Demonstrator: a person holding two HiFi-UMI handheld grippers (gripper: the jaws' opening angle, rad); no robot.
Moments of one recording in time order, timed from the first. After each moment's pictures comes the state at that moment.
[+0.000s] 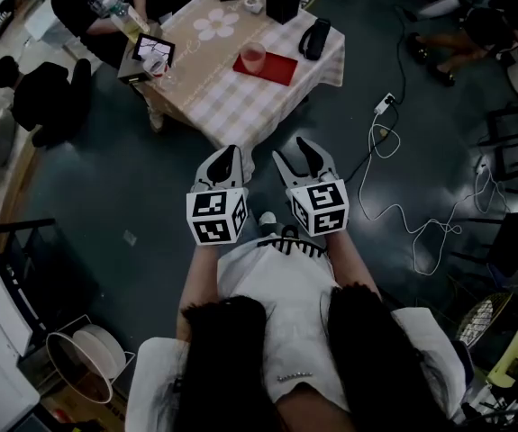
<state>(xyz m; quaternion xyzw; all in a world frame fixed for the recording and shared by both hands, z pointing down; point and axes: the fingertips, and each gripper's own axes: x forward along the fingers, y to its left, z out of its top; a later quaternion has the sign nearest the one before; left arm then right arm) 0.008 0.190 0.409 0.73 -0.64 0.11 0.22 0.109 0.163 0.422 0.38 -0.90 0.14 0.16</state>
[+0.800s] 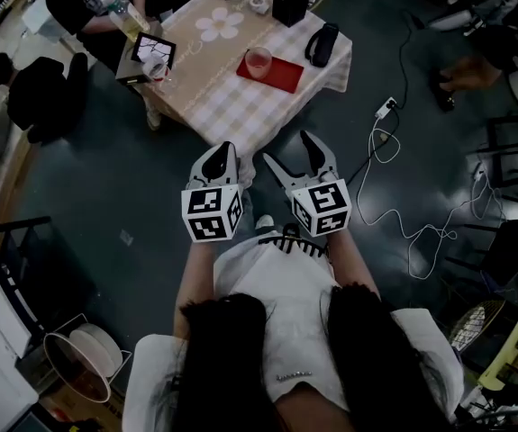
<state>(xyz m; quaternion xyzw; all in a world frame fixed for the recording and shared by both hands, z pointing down) -0.026 0.149 0.420 0.72 -0.65 0.11 0.23 0.077 0.123 0.416 0.35 -0.92 0.12 0.13</state>
